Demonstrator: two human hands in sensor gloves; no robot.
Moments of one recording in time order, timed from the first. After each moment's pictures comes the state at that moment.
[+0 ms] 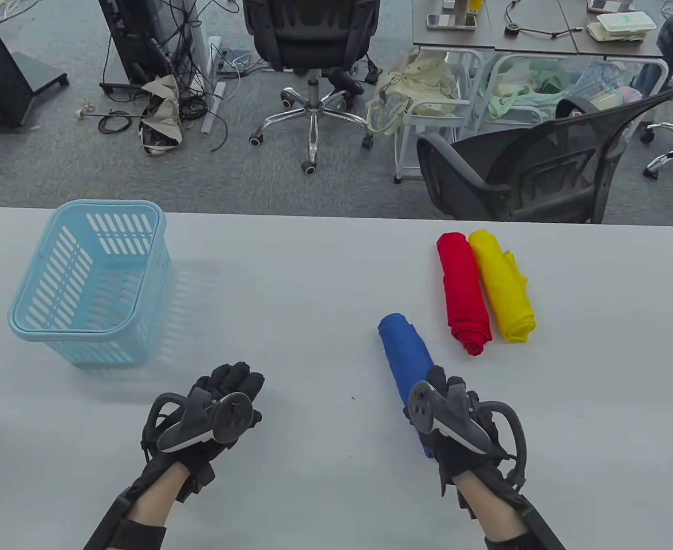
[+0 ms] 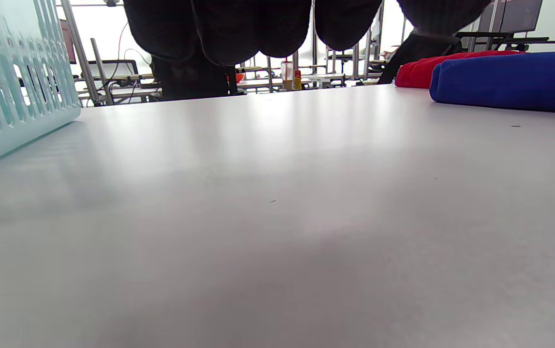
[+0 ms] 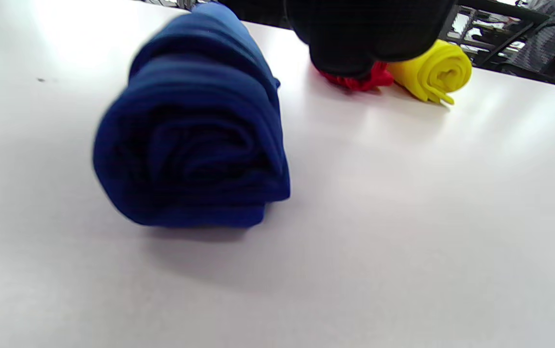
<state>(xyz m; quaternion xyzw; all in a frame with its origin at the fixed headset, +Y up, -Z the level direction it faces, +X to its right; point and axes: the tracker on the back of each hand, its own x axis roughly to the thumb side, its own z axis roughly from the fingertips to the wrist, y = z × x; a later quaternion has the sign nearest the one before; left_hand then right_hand) -0.215 -0.732 -0.280 -0.07 -0.18 -0.04 0.98 0.141 -0.710 -0.260 -0.03 -0.12 -0.99 0.07</state>
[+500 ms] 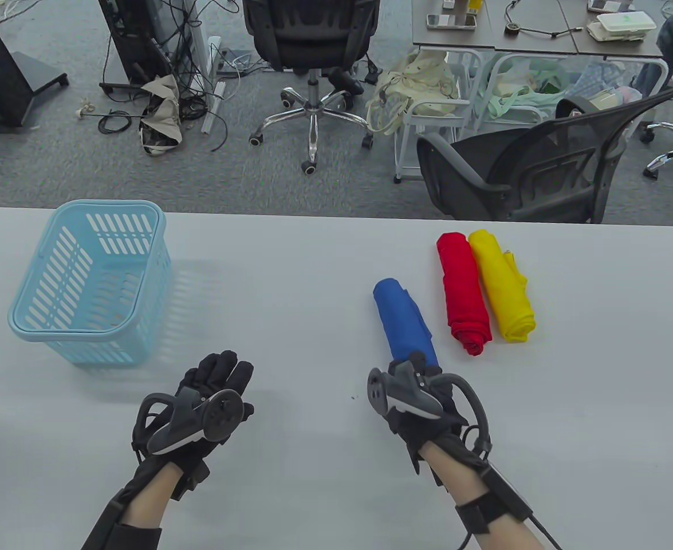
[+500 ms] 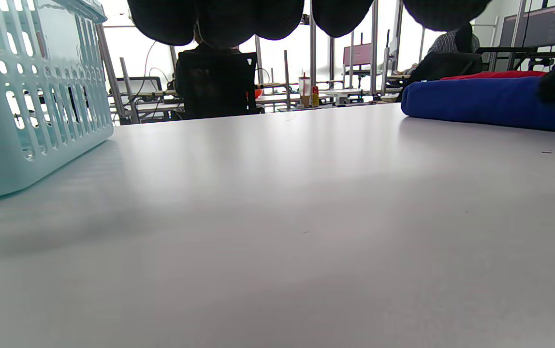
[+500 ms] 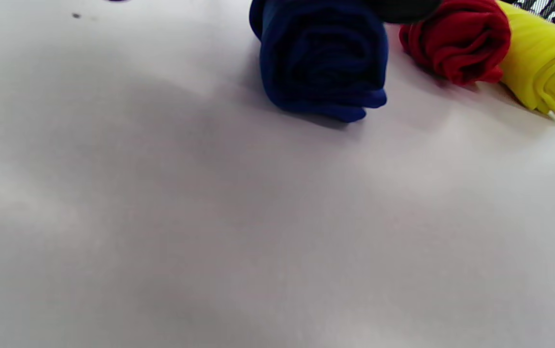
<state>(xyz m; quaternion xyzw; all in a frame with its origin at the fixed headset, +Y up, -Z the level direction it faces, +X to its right) -0.224 -0.722 -0.277 -0.05 -0.16 -0.03 0.99 0.086 -0.741 -0.327 -0.05 -0.22 -0.97 0.13</state>
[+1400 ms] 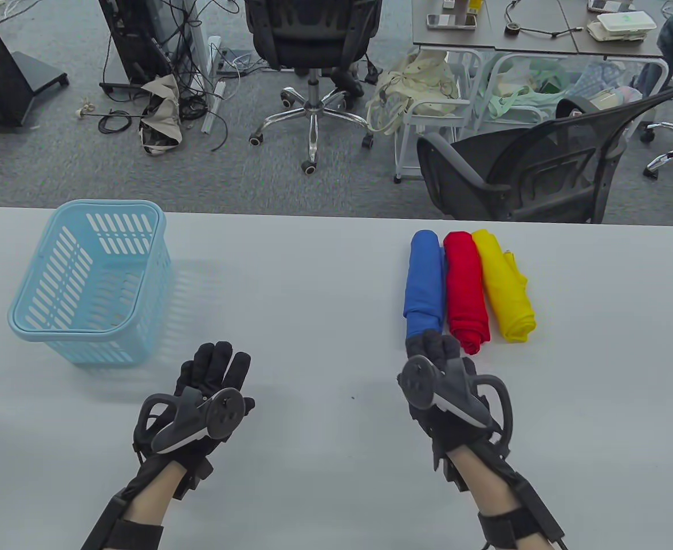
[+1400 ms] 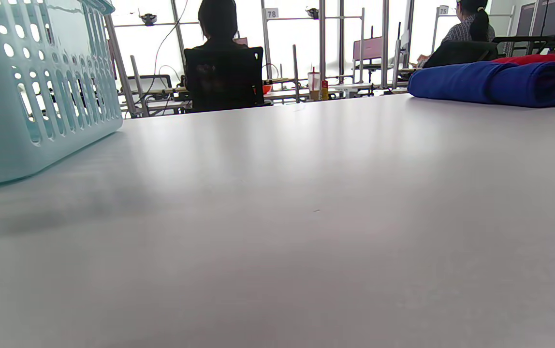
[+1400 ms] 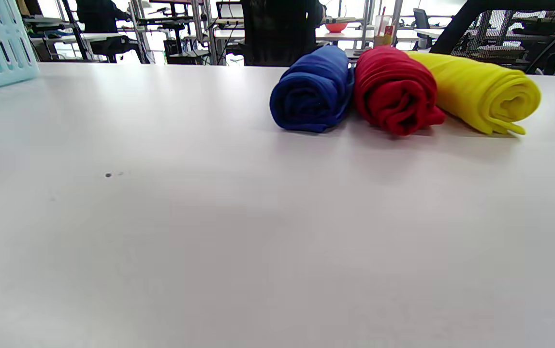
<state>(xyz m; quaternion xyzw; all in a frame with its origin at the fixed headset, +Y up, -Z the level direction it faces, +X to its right) -0.221 -0.730 -0.279 -0.05 -0.14 -0.04 0.99 0.146 -0.689 -0.270 -0.05 -0.08 -0.99 -0.03</state>
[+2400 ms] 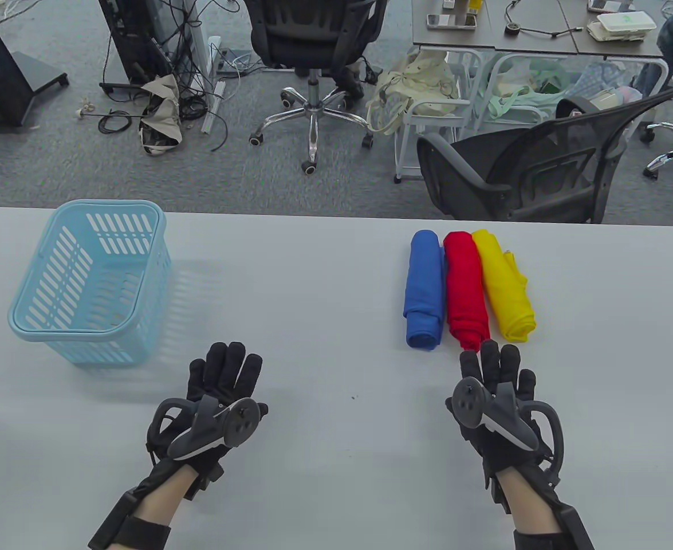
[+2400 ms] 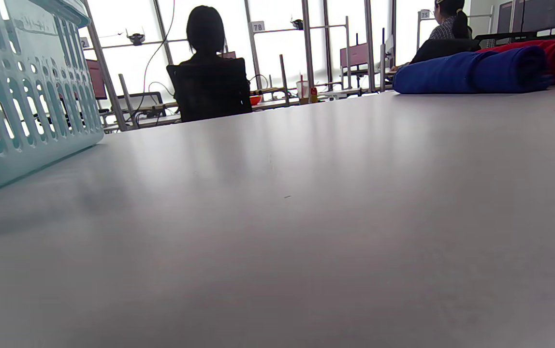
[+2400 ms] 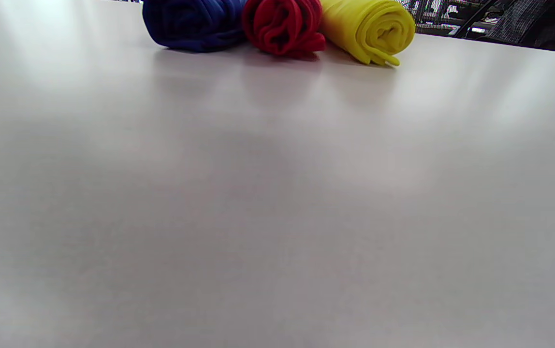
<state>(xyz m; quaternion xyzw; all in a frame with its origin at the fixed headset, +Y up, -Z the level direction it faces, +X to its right) -0.206 -0.741 -0.277 -0.03 -0.16 -0.07 0.98 0.205 -0.736 -0.277 0.02 -0.14 -0.99 0.03</state>
